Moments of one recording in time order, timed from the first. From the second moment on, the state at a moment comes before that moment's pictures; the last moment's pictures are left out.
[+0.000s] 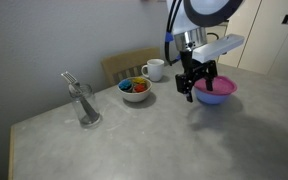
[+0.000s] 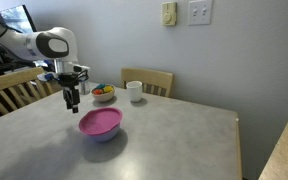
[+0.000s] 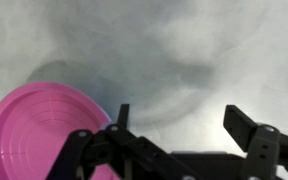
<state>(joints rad) 0.21 0.49 -0.02 -1.88 -0.07 2.07 0.48</state>
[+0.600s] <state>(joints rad) 0.21 0.30 0.07 -2.06 0.17 2.21 0.35</state>
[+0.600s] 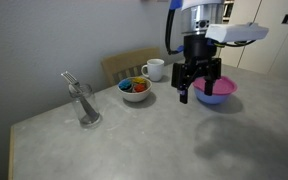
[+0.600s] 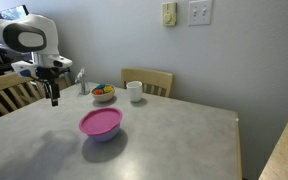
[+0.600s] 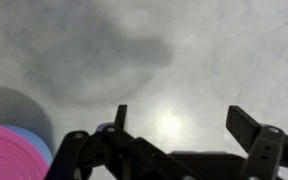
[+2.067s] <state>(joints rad) 0.16 0.24 0.06 -2.13 0.00 2.15 0.40</state>
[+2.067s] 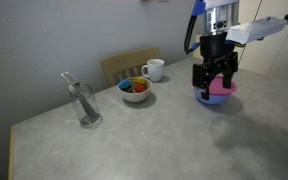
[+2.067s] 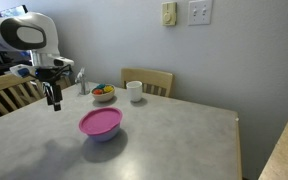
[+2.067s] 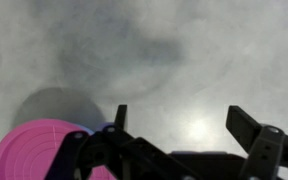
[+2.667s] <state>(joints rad) 0.16 0.32 -0.03 -2.03 -0.21 2.17 0.59</state>
